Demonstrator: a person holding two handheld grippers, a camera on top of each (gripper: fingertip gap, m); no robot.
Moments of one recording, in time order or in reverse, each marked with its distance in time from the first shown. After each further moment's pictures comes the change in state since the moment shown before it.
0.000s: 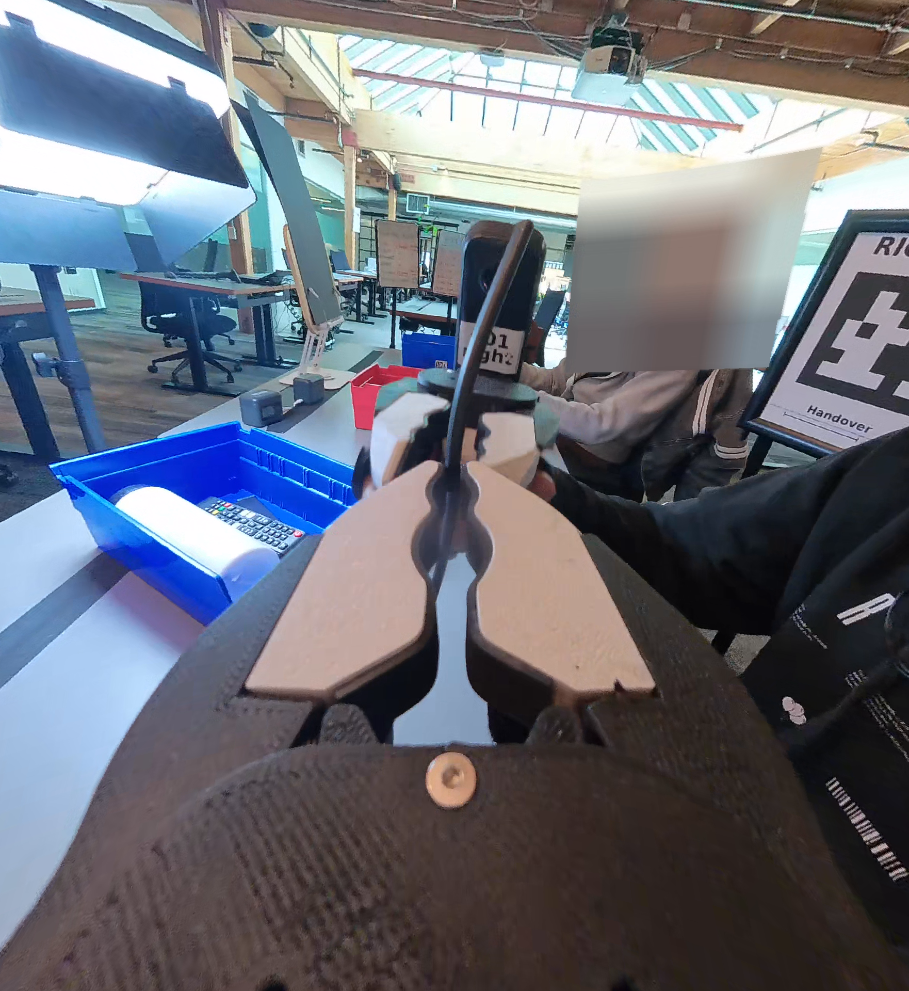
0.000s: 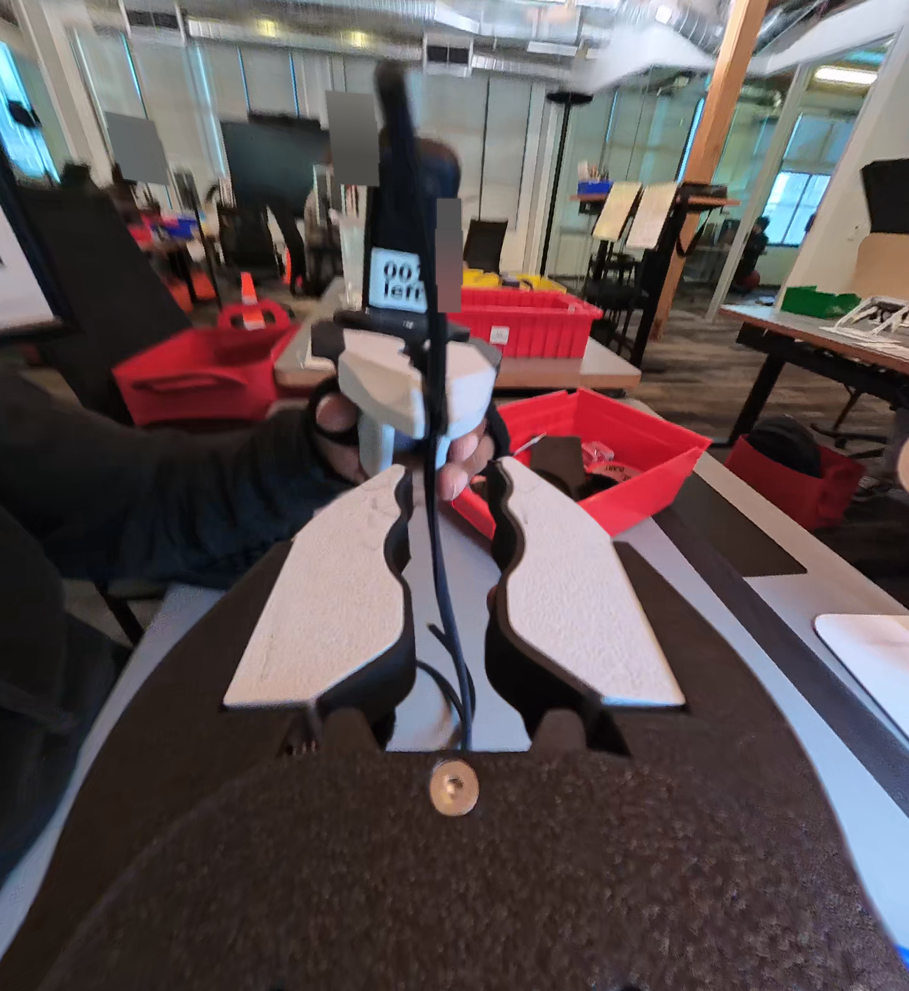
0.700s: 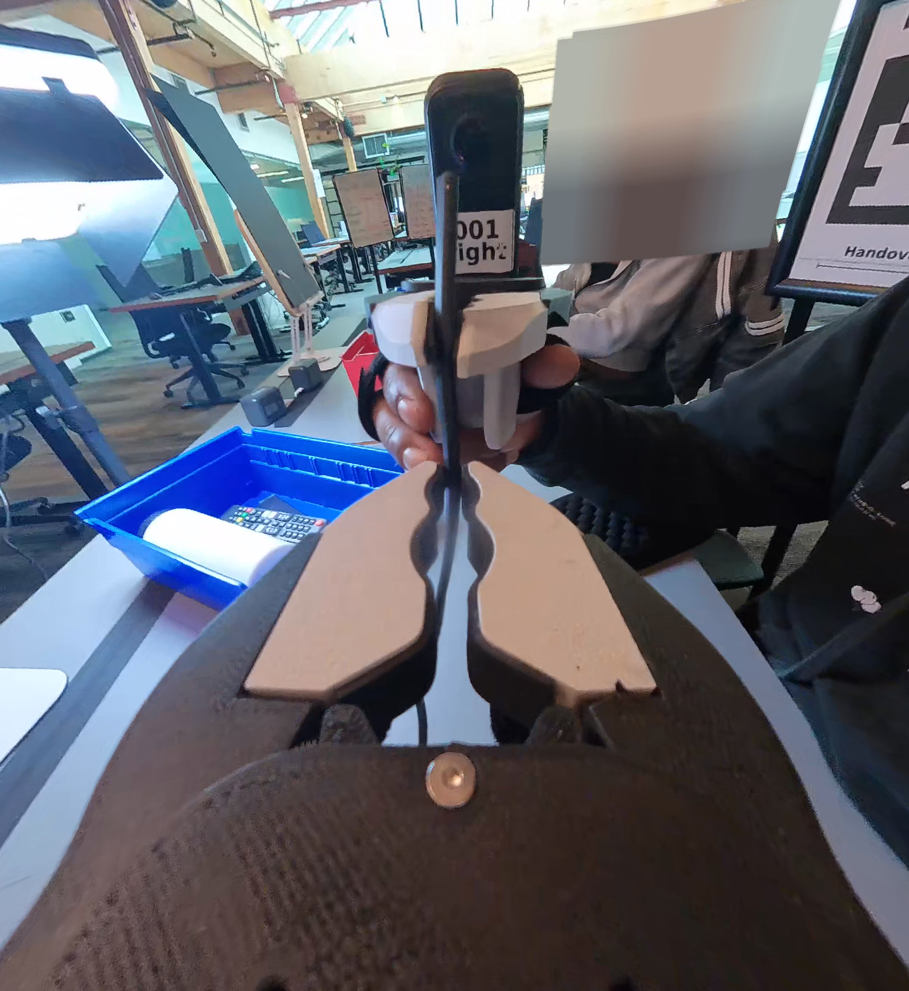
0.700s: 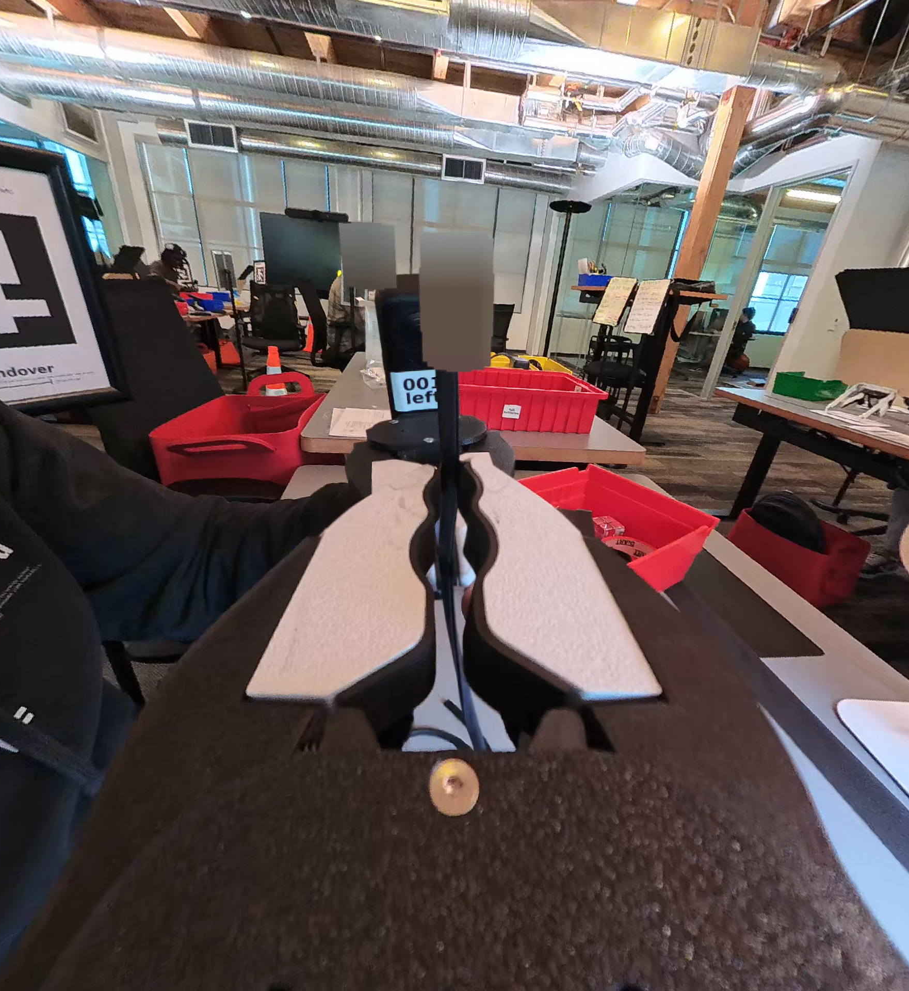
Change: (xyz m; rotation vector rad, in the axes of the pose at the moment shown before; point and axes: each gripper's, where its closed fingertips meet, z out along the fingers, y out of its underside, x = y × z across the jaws) left arm 0.016 0.024 0.006 -0.115 0.053 0.238; right arm -0.022 -0.041 -0.008 0.154 -0.021 -0.020
